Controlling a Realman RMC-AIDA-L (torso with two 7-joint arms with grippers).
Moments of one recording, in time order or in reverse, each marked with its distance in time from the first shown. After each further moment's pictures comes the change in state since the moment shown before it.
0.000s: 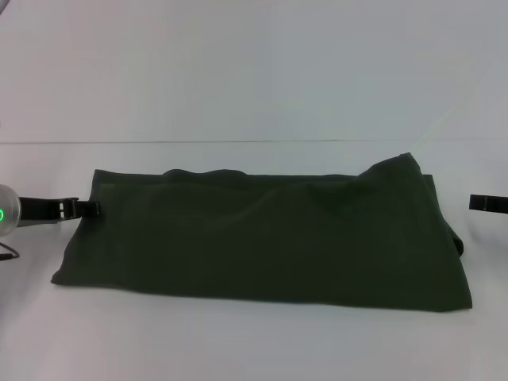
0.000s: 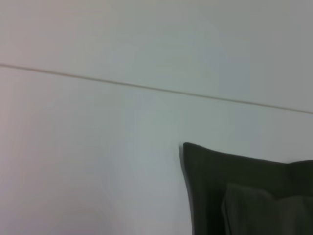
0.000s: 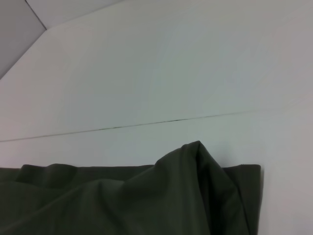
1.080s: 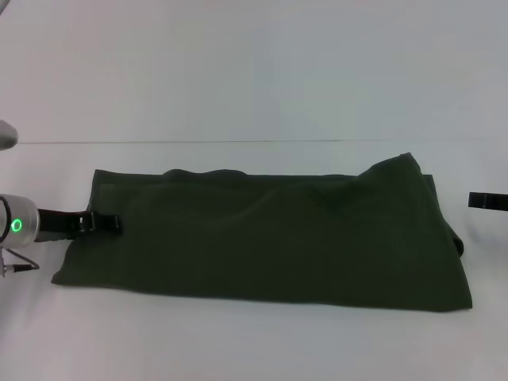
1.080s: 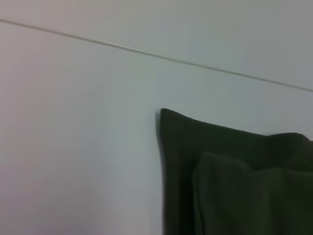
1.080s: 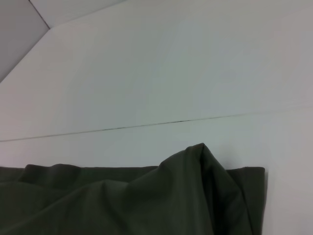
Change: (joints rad) left arm -0.045 0.030 -0.014 -0.146 -0.042 -0.005 0.013; right arm 0.007 -0.007 -0.004 -0.002 0.000 -0.010 0.007
